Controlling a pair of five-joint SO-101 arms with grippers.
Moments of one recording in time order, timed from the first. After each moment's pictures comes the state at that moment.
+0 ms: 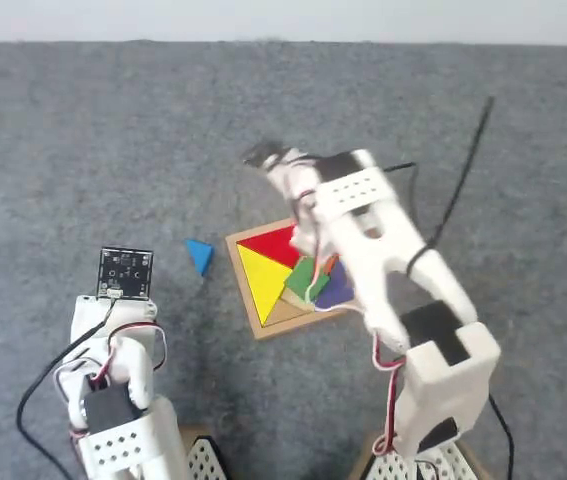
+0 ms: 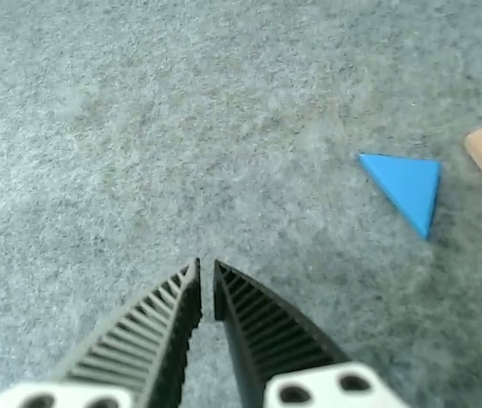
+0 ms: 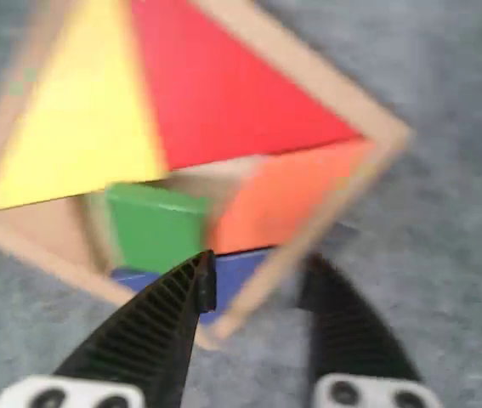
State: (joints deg) left arm -24.8 -102.6 96.9 59.0 -18.3; right arm -25.6 16.1 -0.6 76.8 27.1
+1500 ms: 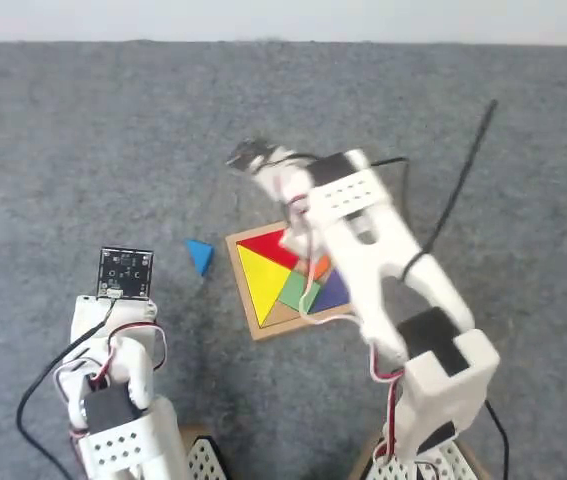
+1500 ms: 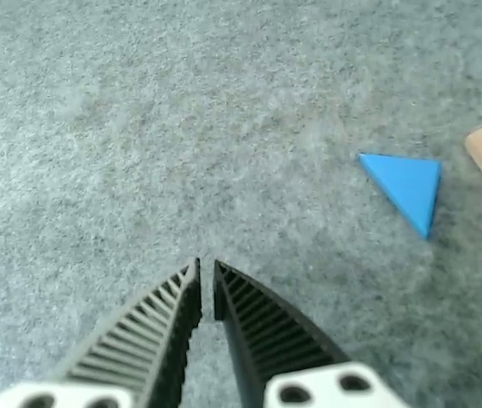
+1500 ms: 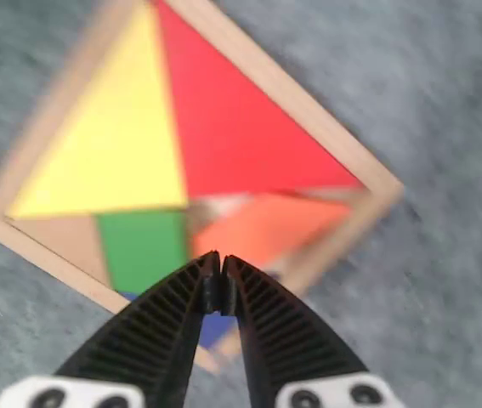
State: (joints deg) left arm -24.8 -102.6 96.9 59.0 -18.3; right arm -32.9 14.2 -0.5 75.9 29.1
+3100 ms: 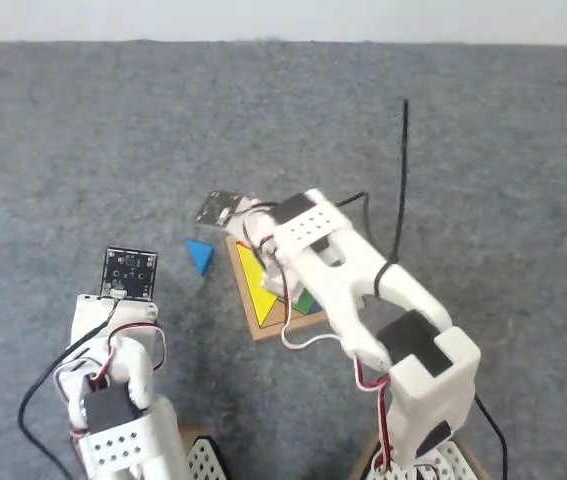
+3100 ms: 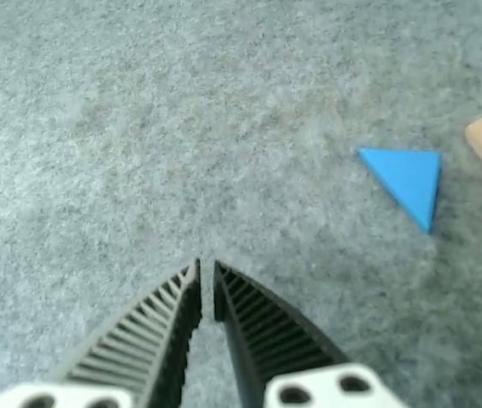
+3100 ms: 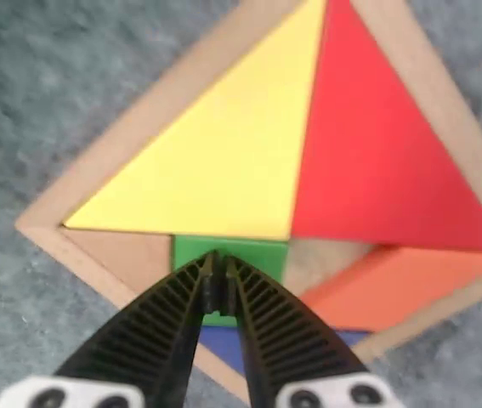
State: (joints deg) left arm -24.8 -102.6 96.9 59.0 -20.6; right arm -37.5 16.2 9.2 70.3 30.6
